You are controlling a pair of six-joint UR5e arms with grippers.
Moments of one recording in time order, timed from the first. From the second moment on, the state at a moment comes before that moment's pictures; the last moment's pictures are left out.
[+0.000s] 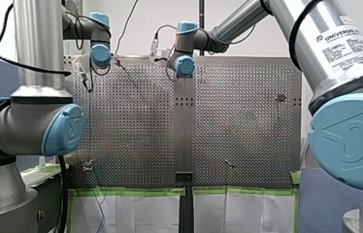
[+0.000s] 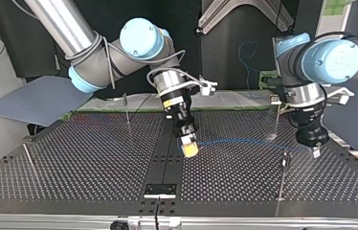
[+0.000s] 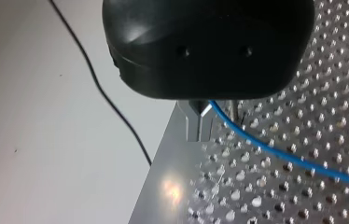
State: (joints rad) left arm 0.03 -1.50 -1.78 -2.86 -1.86 -1.92; right arm 2.42 -1.10 1.24 -0.52 1.65 1.66
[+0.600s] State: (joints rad) left arm 0.08 -1.53 -1.78 -2.84 -1.76 -1.91; right arm 2.42 -1.10 1.24 -0.52 1.65 1.66
